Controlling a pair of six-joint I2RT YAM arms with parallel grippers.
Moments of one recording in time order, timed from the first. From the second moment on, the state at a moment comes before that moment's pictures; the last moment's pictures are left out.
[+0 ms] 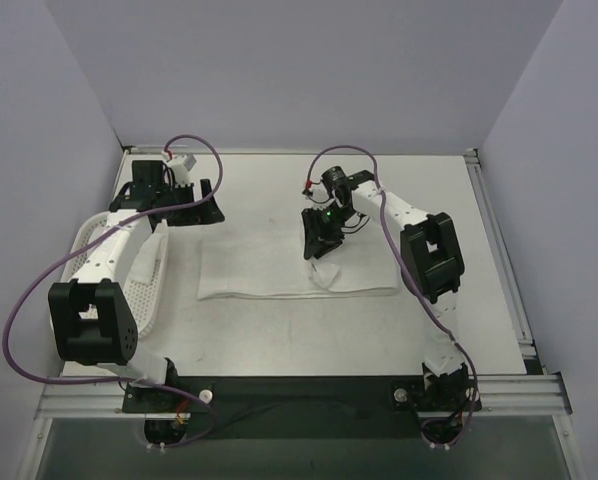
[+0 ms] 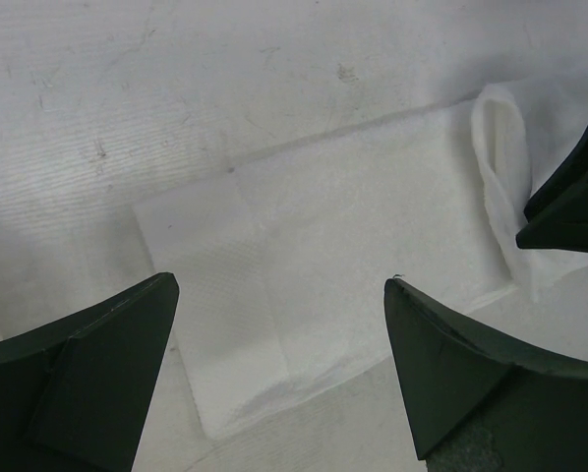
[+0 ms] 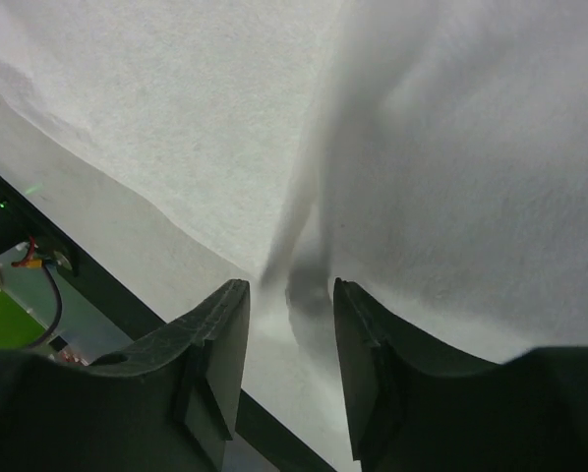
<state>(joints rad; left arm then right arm) -0.01 1.54 1.24 -0.52 0.45 -0.13 0.48 2.15 1.73 -0.92 -0.53 0.15</state>
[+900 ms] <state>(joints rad) -0.21 1.77 1.14 -0.71 0.43 0.12 0.18 2.18 1.74 -1.03 -0.34 -0.23</state>
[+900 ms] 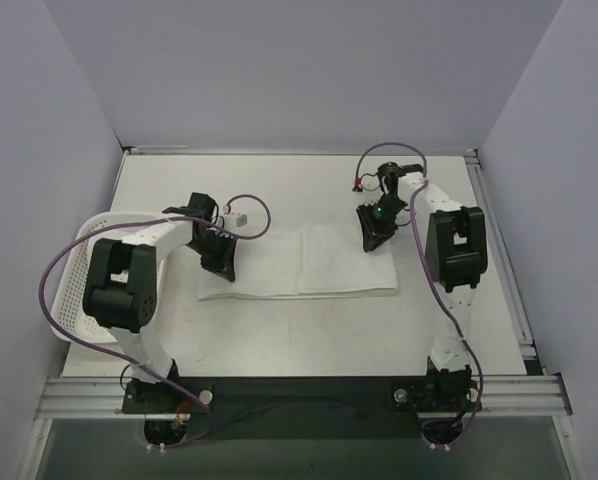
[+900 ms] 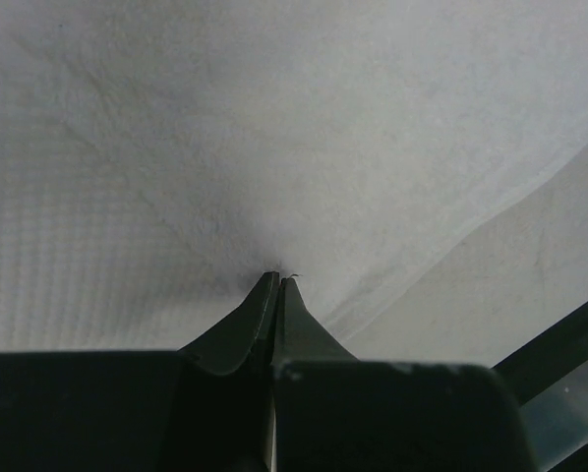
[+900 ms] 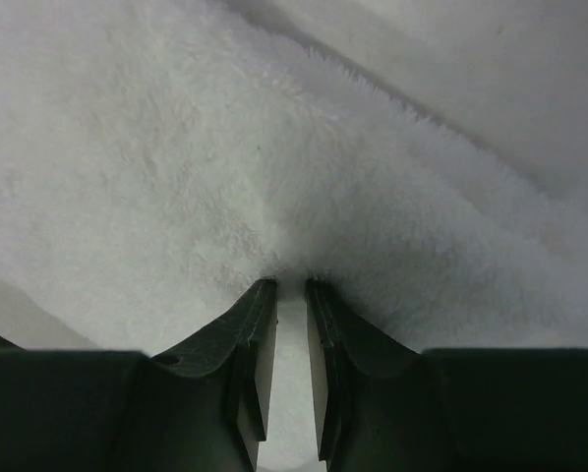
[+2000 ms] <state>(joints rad) -0.33 1.67 1.24 -0.68 0.55 0.31 0.23 1.88 1.16 -1.01 -0.69 -0.21</state>
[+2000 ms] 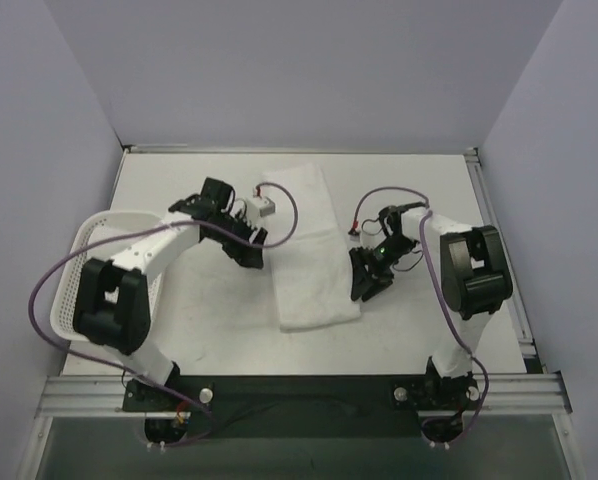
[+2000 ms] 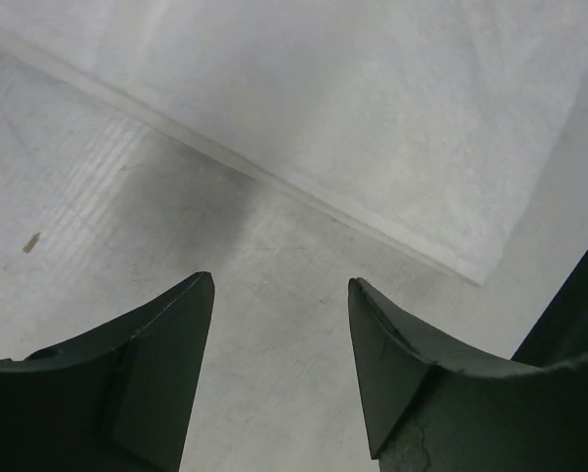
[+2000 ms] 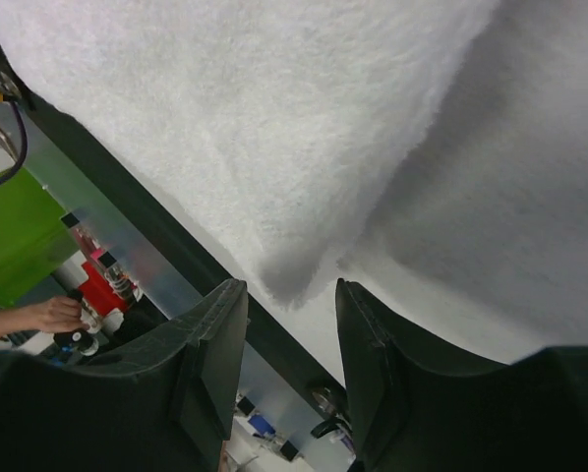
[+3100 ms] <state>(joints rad) -0.45 1.85 0.83 0.14 0.82 -0.51 0.29 2.11 1.28 -0.73 -0.93 0.05</state>
